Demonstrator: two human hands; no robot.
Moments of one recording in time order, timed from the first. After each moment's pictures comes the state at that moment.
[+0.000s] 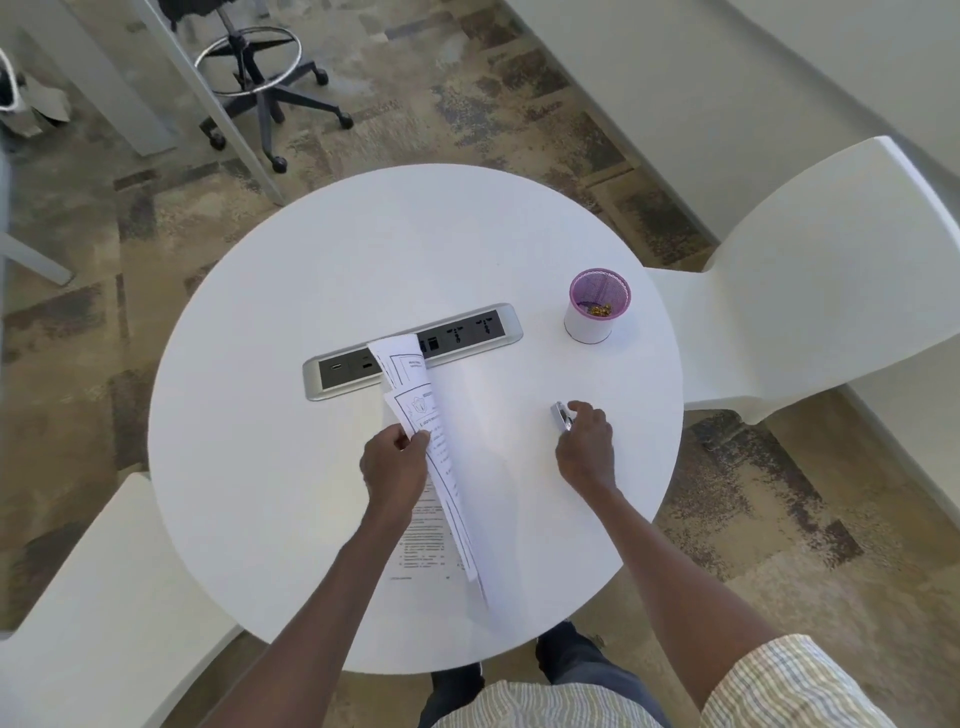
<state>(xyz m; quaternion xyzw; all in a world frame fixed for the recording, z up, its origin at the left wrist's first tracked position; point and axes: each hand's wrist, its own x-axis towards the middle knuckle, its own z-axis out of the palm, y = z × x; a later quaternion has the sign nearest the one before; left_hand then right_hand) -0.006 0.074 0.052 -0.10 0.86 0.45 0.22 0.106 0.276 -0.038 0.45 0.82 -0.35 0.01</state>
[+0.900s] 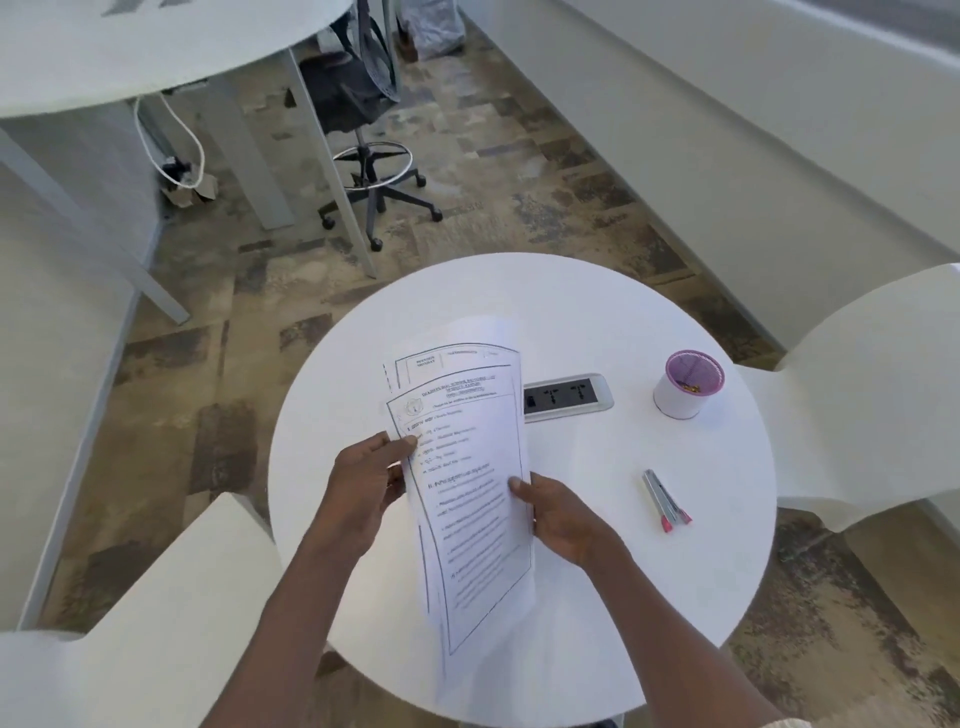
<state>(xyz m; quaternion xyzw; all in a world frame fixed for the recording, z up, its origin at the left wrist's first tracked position) -0.074 -0.070 0.148 -0.07 0.65 0.71 0.28 0.031 0.146 0.005 0.22 0.46 -0.85 0.14</state>
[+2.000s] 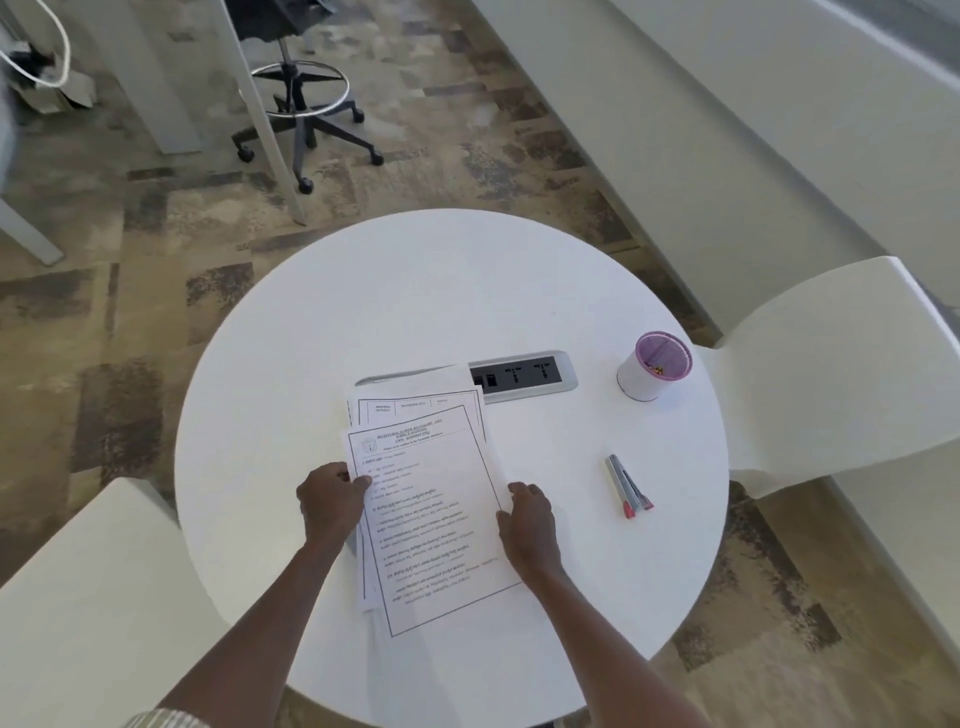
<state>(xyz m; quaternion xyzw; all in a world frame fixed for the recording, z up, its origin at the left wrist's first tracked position) -0.113 -0.065 -0.014 -0.08 0.91 0.37 0.19 0.043 0.121 -0.032 0.39 0.85 -0.35 0.05</state>
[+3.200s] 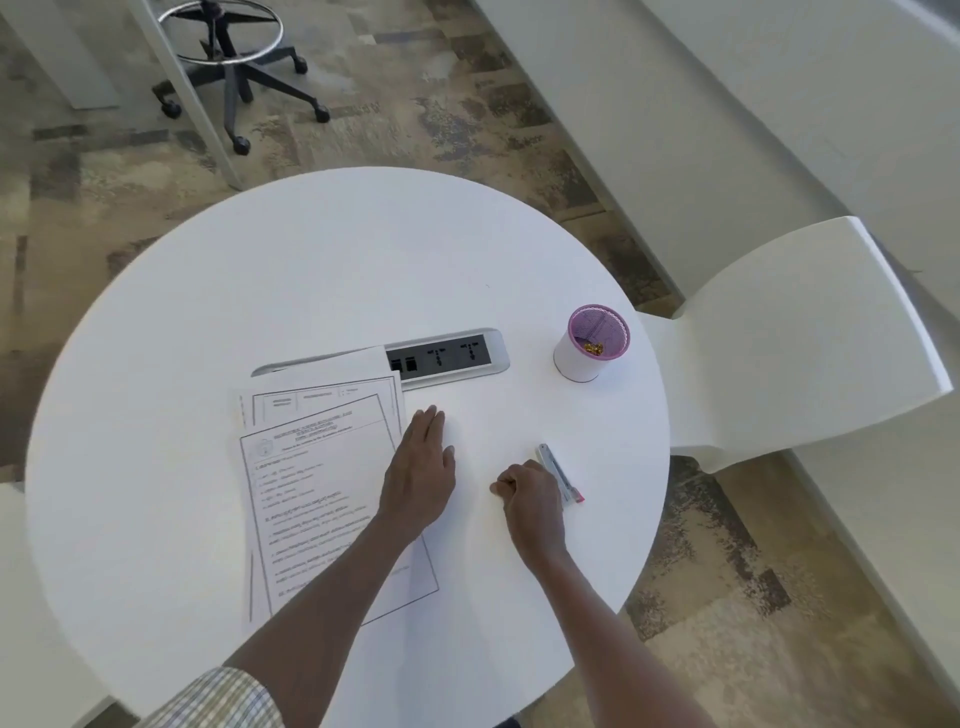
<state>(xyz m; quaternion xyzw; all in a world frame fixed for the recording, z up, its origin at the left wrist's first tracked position) -0.035 0.123 -0.062 0.28 0.91 0.26 0.16 0.079 0.233 -0.048 0.41 0.84 -0.36 -0.01</state>
